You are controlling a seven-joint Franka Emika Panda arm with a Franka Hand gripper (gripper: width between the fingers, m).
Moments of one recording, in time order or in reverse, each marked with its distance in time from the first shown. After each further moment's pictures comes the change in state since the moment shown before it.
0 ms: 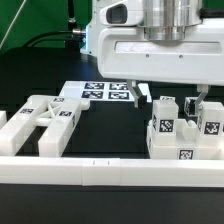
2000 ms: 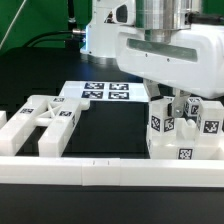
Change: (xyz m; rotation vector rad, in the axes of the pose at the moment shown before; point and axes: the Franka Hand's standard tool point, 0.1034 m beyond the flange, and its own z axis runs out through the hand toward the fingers) arm -0.004 0.002 0.003 -0.019 -0.005 0.741
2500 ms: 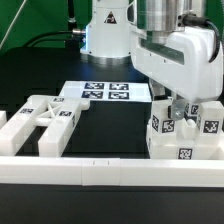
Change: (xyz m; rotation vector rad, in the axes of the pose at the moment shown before) arm -0.002 -0.002 0.001 -0.005 -0.003 0.120
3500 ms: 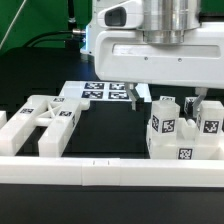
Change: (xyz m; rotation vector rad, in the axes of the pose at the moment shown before) arm 0.004 -0.001 0.000 0.007 0.005 -0.847
